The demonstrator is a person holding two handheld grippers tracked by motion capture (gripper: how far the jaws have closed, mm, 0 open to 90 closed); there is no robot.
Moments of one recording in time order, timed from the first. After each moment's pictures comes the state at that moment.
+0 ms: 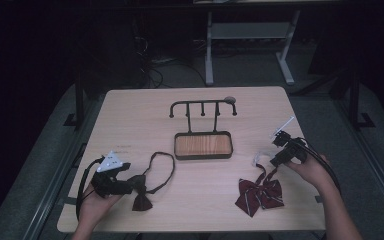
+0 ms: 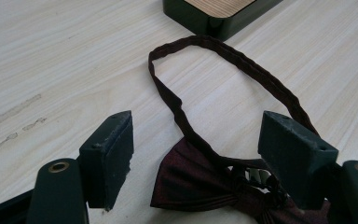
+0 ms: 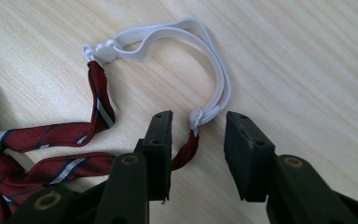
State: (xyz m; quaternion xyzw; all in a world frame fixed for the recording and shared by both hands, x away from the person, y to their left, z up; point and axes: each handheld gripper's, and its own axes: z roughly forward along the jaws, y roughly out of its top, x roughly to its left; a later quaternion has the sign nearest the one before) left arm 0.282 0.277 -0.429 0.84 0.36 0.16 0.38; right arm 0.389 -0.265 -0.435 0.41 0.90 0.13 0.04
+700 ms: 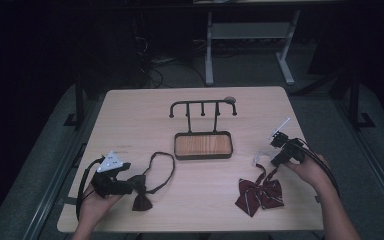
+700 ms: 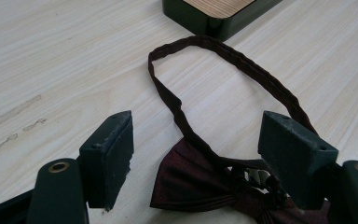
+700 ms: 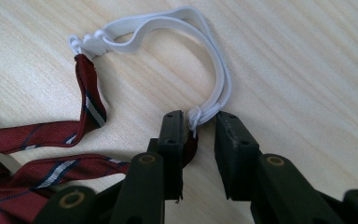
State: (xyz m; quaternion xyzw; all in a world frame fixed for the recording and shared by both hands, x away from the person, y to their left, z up) left arm 0.282 0.277 -0.428 0.84 0.36 0.16 0.38; right arm 0.391 -0.260 -0.441 0.41 0.90 0.10 0.04
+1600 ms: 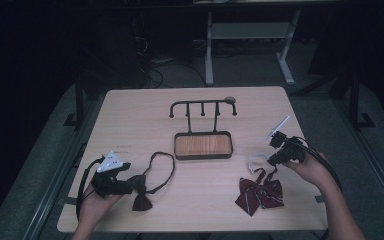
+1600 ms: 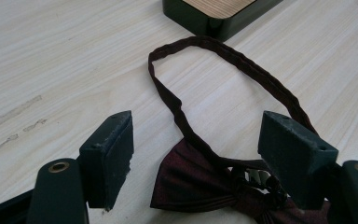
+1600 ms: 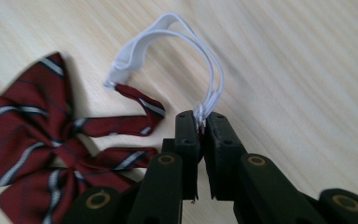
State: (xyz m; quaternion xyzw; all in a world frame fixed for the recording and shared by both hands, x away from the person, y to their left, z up) left arm 0.282 0.277 -0.429 0.83 0.36 0.16 0.39; right arm 0.376 -0.247 -0.412 0.35 0.92 0.15 0.02
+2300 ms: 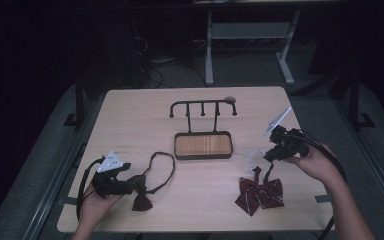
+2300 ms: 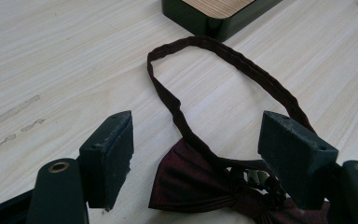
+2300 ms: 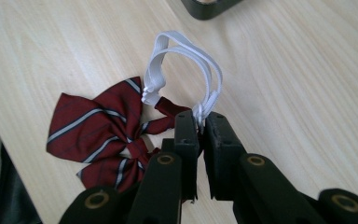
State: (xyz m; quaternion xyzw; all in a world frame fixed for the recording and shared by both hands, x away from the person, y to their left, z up) left arm 0.282 0.276 -0.429 0.83 0.36 0.16 0.38; right arm 0.359 -0.230 -0.357 0.27 0.95 0.18 0.02
